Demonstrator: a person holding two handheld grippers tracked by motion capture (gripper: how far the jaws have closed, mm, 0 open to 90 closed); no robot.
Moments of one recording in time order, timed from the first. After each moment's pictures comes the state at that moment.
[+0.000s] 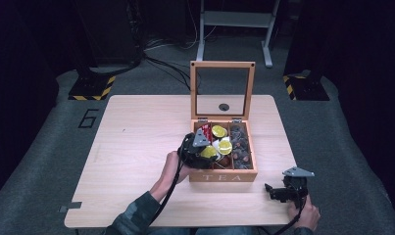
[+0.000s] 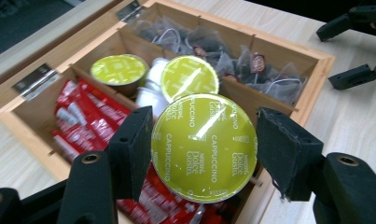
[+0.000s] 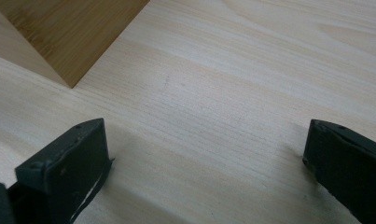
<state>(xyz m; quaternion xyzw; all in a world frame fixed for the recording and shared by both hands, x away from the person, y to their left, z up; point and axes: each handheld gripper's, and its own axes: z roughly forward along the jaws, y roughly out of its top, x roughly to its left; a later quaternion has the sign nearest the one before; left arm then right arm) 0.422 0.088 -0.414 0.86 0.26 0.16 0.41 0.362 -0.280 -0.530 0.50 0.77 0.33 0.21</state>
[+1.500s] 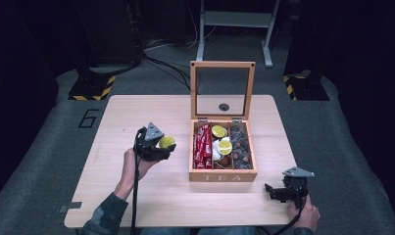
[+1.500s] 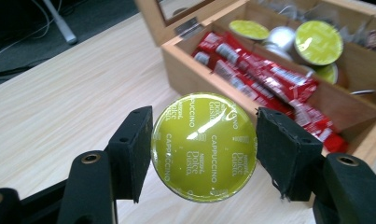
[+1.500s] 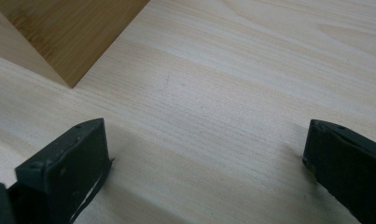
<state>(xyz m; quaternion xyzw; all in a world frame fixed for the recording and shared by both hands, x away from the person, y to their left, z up) 0.428 0.206 -0.409 0.82 0.35 0.23 0.39 0.361 -0.280 -0.530 0.50 0.77 0.33 0.21</state>
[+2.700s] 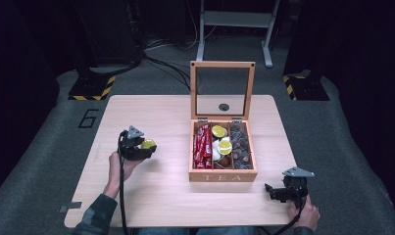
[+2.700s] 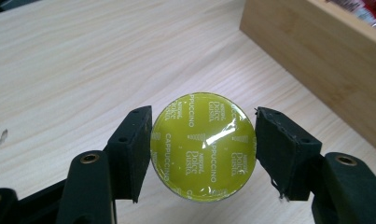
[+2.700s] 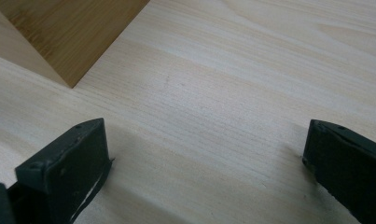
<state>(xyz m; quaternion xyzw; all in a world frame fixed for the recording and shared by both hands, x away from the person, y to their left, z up) 0.455 0.270 -0.458 0.80 0.44 0.21 0.35 0.362 -0.280 -0.530 0.50 0.77 0.33 0.21</state>
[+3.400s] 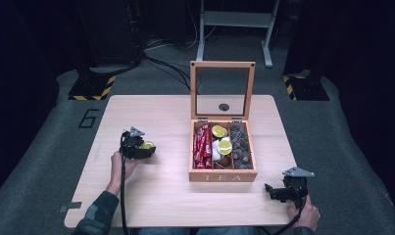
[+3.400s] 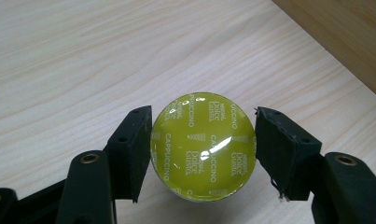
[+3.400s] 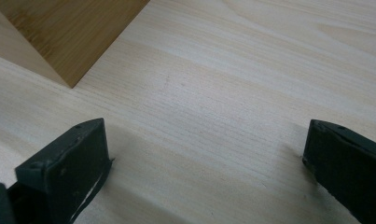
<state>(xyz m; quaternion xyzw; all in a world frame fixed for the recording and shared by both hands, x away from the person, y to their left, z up) 0.475 0.273 -0.482 0.81 0.46 0.19 0.32 0.362 -0.280 -0.530 0.50 0.77 0.33 0.21</state>
